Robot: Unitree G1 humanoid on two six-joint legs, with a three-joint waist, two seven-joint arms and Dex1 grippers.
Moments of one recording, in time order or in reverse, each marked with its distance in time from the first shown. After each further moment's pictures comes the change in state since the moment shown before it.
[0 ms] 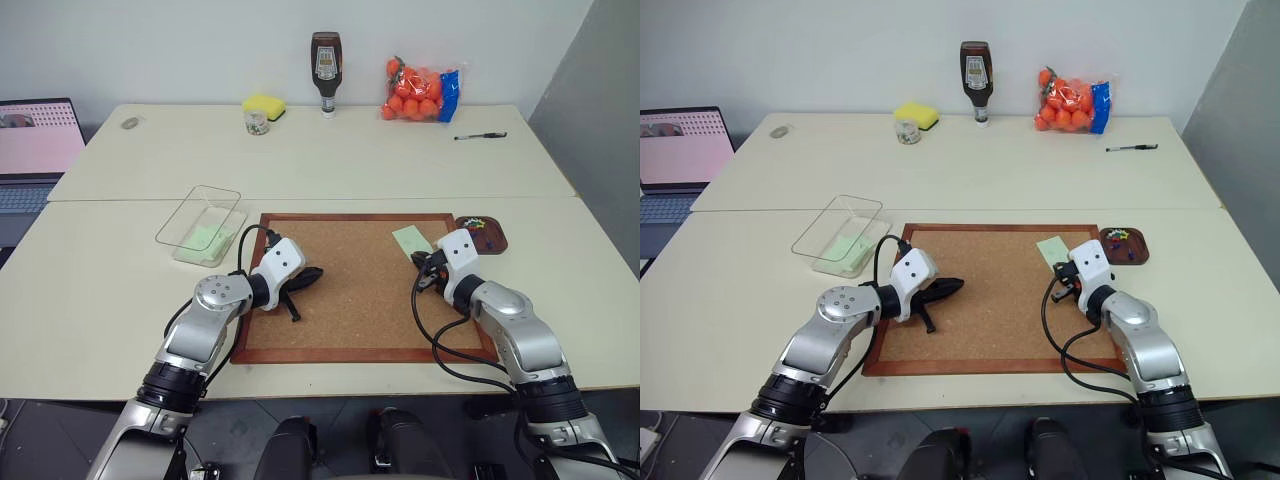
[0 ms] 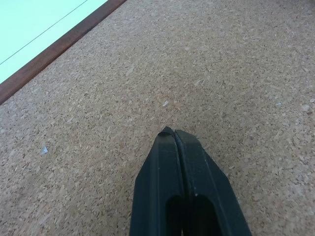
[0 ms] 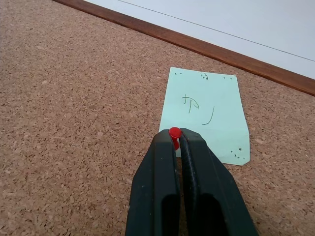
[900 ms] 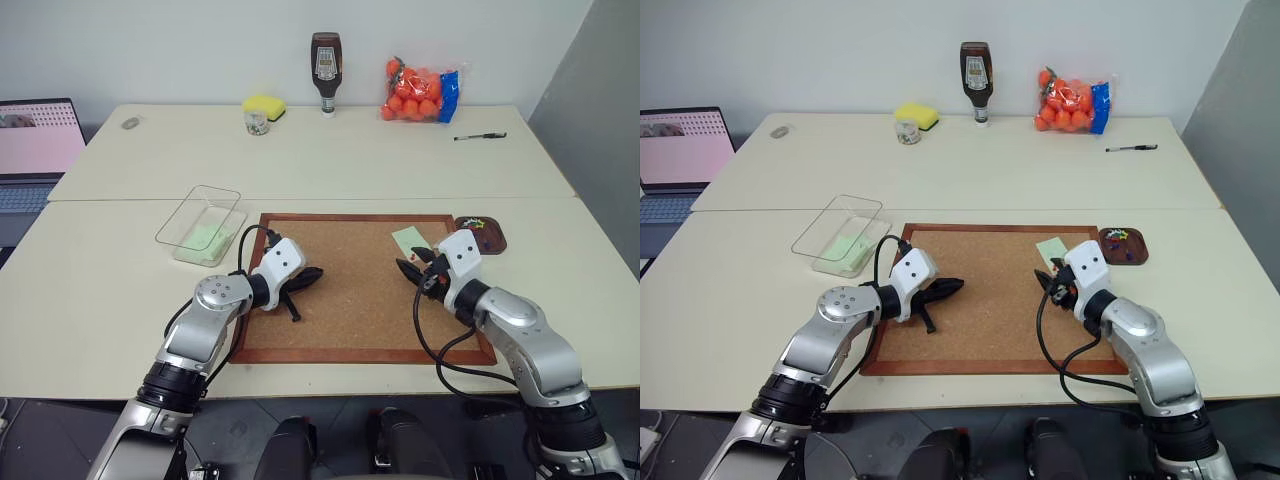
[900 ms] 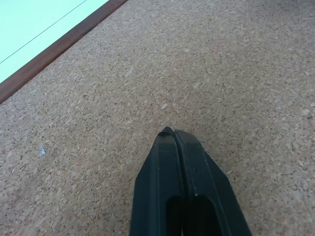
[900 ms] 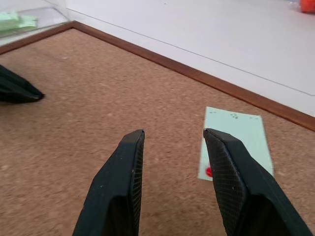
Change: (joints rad) left arm -0.001 0.000 0.000 0.000 0.000 0.002 -0.001; right arm 0.075 -0.024 0.008 -0.234 0.073 0.087 -0.006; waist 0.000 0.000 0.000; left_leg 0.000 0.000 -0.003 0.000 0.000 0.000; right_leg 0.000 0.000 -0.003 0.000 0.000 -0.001
